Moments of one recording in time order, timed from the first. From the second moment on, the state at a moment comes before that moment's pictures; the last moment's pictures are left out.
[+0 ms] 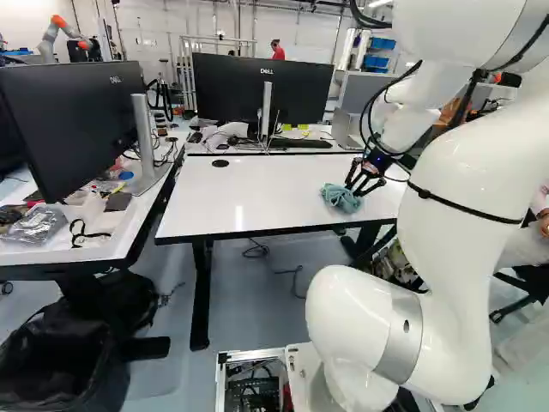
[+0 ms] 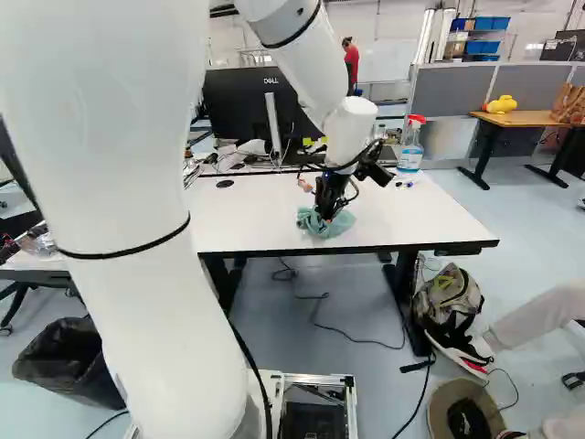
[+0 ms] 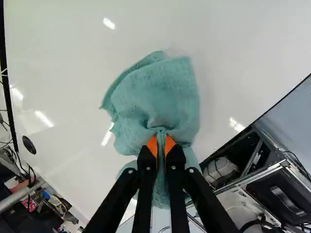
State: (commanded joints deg) arm -32.7 -11.5 -55.3 27.9 -42.4 0.0
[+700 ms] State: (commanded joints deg) arm -32.7 -11.0 -54.8 27.9 -42.4 0.0
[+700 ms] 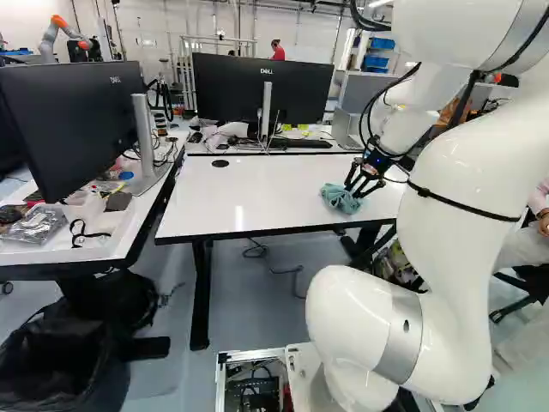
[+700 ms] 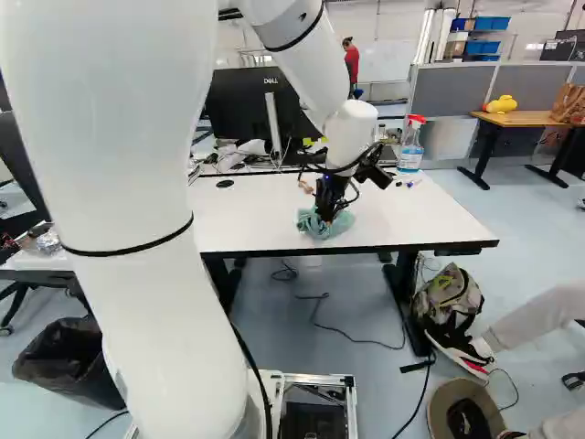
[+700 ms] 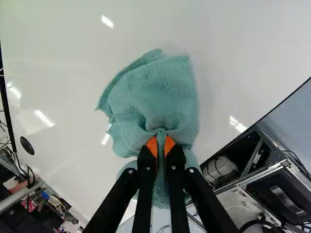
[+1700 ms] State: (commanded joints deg) arm -40.7 -6.7 -49.6 27.9 -42.4 0.0
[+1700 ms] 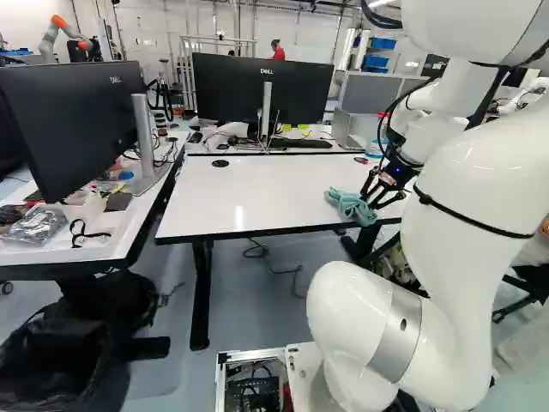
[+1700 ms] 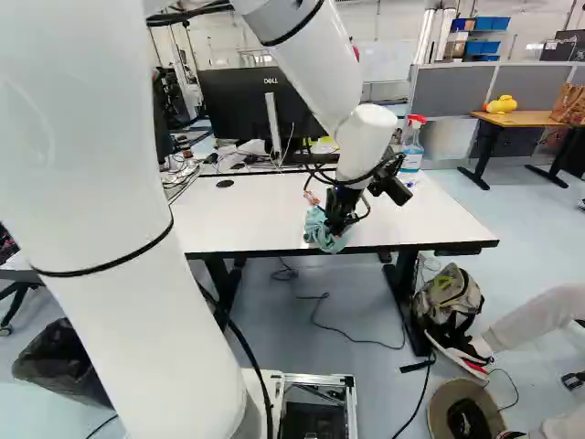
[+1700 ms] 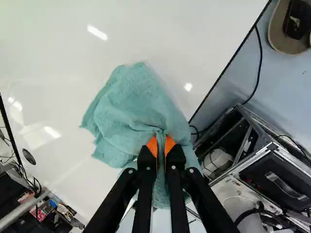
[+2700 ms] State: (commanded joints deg) arm -38.9 -18.4 -64.0 27.9 -42.4 0.0
